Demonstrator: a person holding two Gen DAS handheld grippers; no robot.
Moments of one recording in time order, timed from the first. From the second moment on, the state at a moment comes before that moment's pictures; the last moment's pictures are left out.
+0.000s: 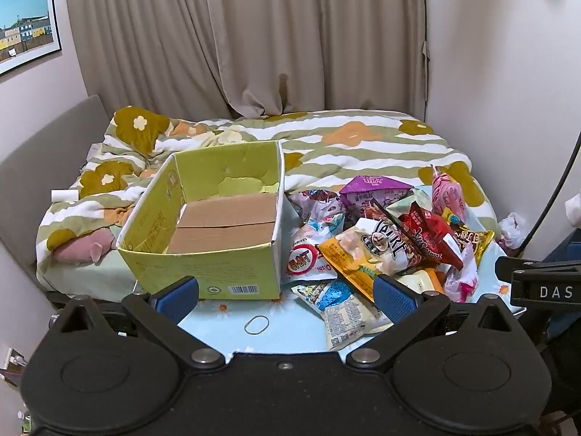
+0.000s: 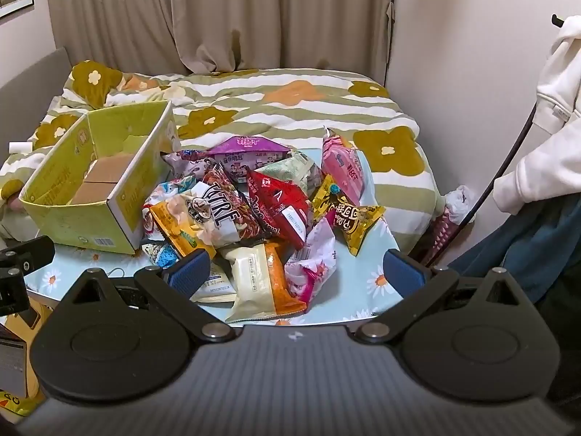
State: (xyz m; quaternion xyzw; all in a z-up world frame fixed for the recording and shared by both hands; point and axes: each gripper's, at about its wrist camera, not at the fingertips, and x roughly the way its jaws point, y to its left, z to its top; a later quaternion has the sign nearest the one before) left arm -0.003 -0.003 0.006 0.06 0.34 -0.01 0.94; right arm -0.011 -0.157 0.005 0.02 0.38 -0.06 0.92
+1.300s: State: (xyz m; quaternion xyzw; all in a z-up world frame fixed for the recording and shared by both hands) left arm -0.004 -0.005 0.007 0.05 0.35 -0.03 0.94; right arm -0.014 -0.157 0.010 0.01 0.37 -0.06 0.93
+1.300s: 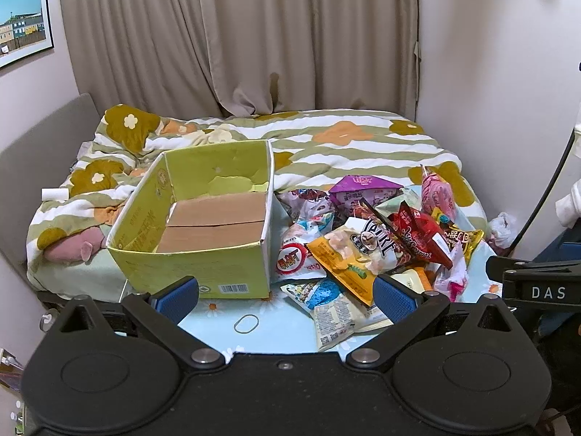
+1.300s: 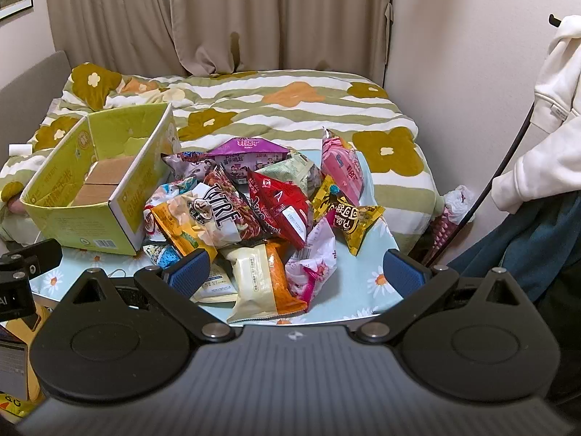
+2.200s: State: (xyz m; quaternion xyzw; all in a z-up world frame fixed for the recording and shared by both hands) left arm -0.004 -0.006 0.010 0.05 0.34 -0.03 0.94; right arm -0.013 -0.155 0.011 0.01 0.37 -0.06 0.93
